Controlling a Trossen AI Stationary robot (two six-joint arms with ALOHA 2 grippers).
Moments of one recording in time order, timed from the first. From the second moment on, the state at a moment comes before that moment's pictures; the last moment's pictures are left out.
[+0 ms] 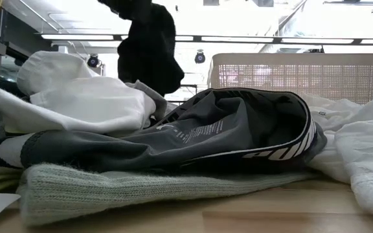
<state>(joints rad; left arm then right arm) 0.24 1.11 0.96 0.13 -0.59 0.47 -0.29 1.36 1.54 -0.33 0.15 0.00</state>
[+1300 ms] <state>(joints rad) 0.56 1.49 0.96 0.10 -0.16 0.55 -0.27 1.27 1.54 -0.81 0.10 0.16</state>
